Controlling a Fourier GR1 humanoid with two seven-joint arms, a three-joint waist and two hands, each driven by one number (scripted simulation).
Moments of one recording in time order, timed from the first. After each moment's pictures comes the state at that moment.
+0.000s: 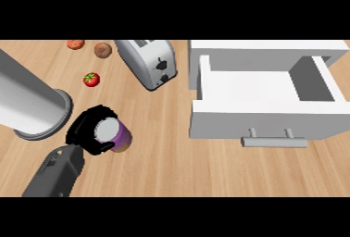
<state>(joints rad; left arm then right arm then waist) -0.47 0.20 0.20 -0.56 0.23 -0.57 -0.39 0.50 -0.06 -0.68 -2.25 -0.55 0.45 0.19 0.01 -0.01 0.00</state>
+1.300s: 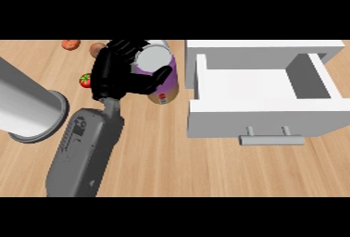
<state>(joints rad) -0.65 0.00 -0.03 -1.37 0.23 0.31 0.16 0.48 -0.02 -0.69 -2.31 -0.56 0.46 0.24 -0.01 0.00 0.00</state>
